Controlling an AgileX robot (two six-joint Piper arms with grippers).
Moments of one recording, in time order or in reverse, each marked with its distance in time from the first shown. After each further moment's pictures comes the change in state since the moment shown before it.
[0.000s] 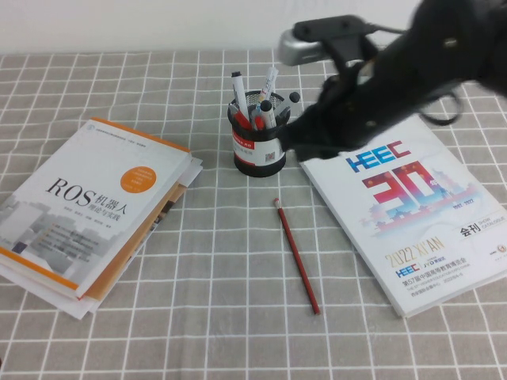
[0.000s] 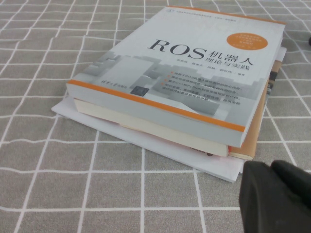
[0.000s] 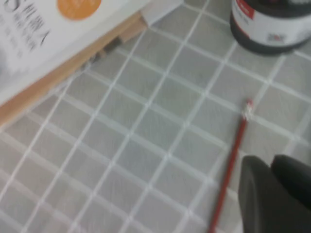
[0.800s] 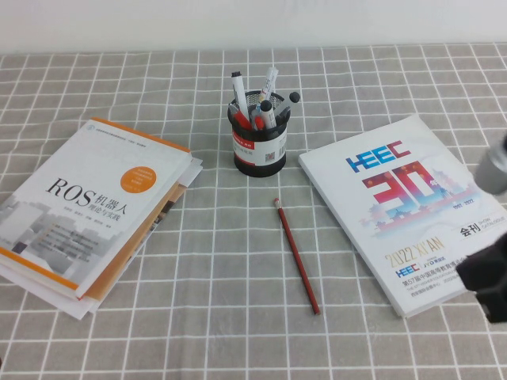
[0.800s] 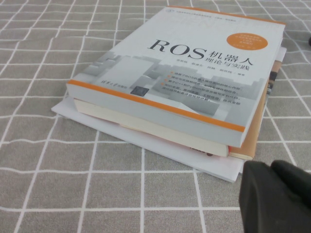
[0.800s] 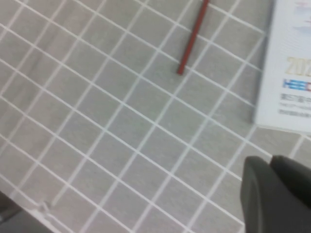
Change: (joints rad) right arm 0.000 -0.735 0.574 -0.086 0.203 0.000; left arm 0.000 0.000 0.000 0.000 0.000 0.000
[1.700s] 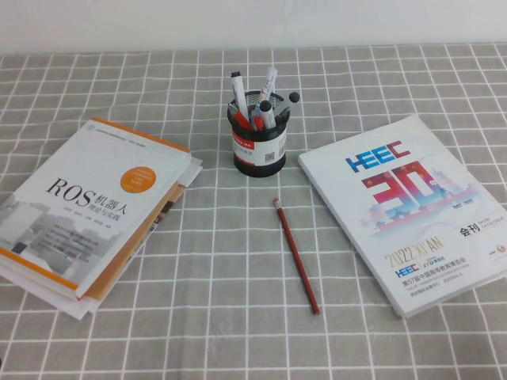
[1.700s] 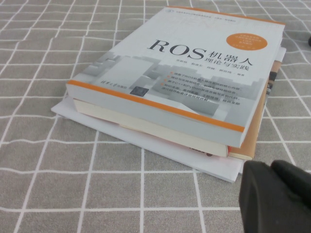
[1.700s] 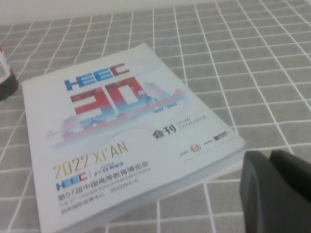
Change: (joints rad) right arm -0.494 -0.774 1.029 -0.052 -1.007 0.068; left arm 0.000 0.000 0.000 0.000 0.000 0.000
